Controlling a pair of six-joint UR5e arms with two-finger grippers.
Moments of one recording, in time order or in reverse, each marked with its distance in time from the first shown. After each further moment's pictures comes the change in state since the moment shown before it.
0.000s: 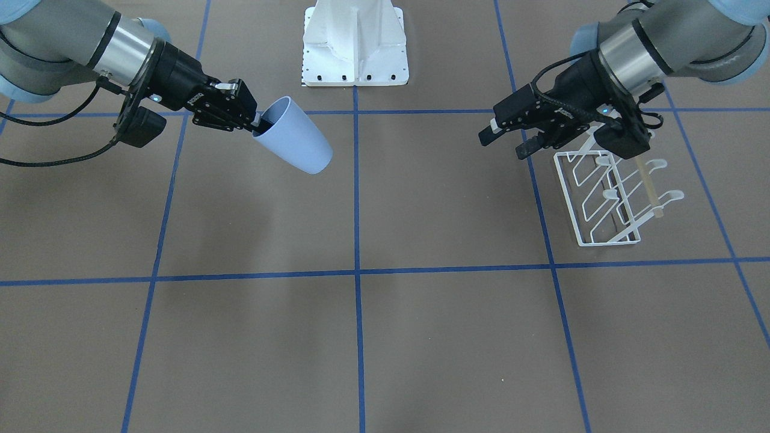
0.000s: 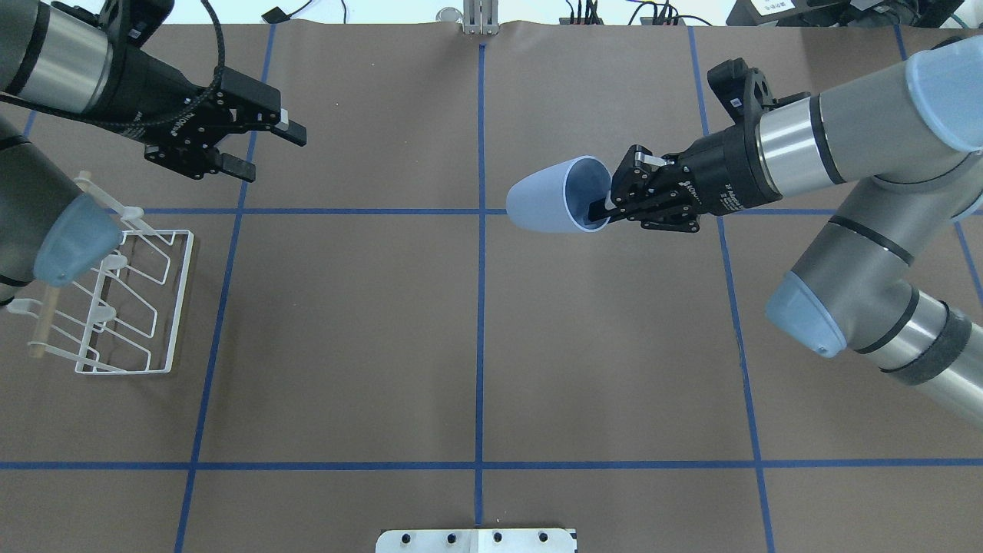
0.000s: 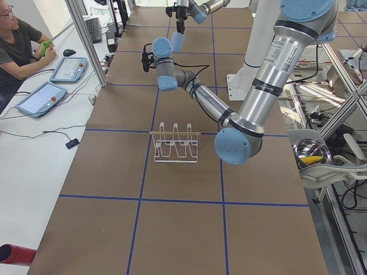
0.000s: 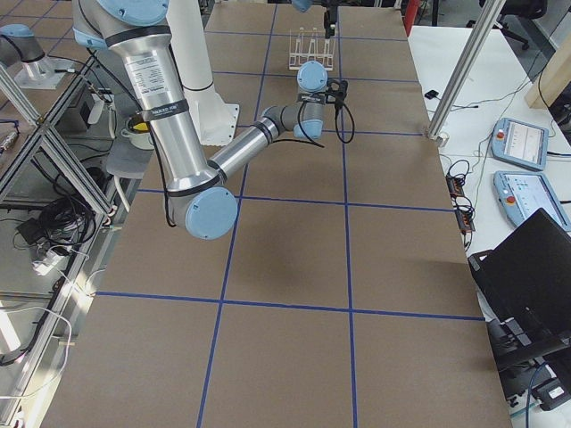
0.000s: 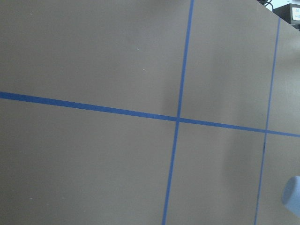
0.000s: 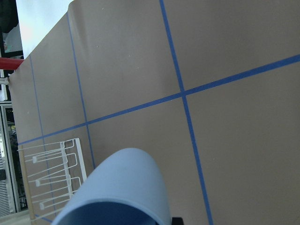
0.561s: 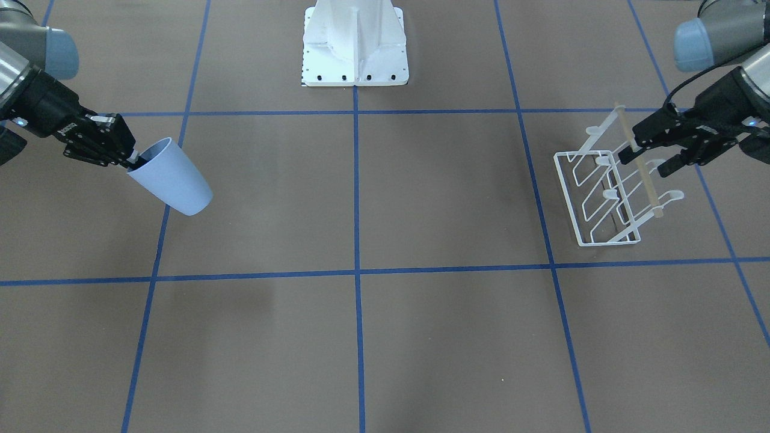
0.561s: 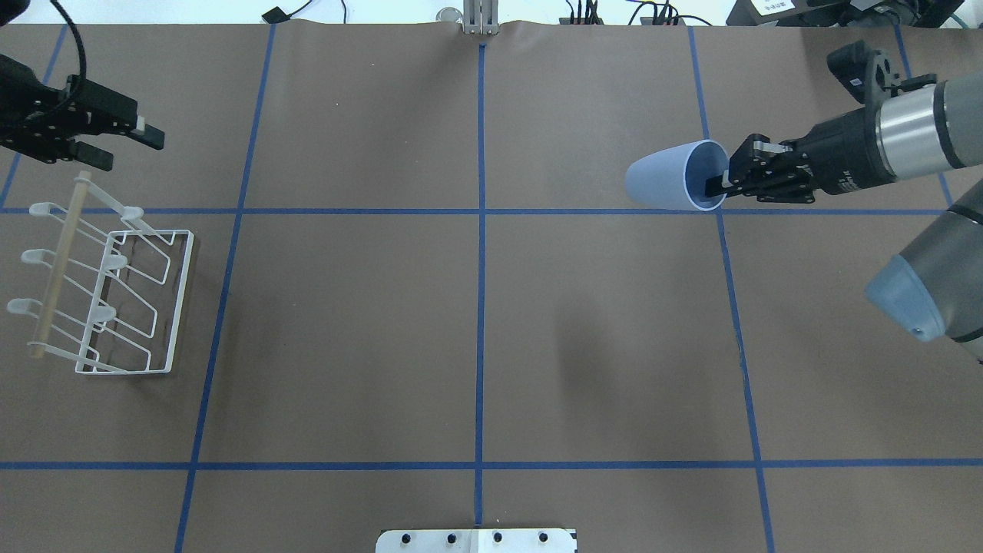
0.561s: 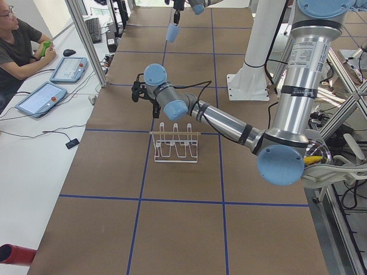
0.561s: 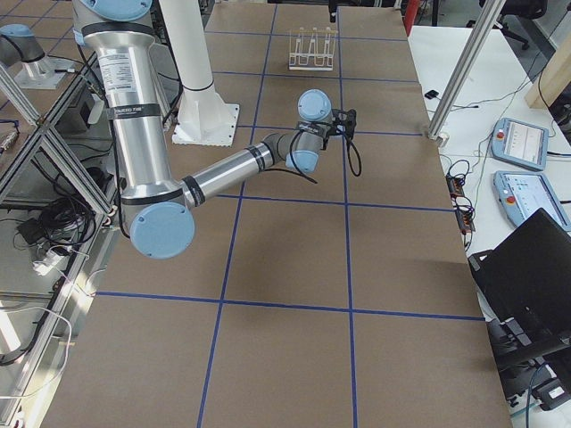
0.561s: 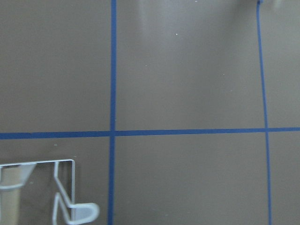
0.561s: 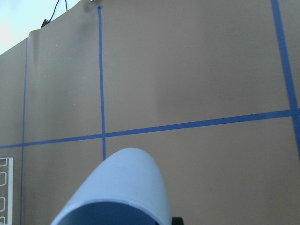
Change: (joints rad) left arm -0.168 0.156 -0.038 0.268 -0.118 0.416; right arm 0.127 -0.142 0.008 -0.075 0.012 -0.244
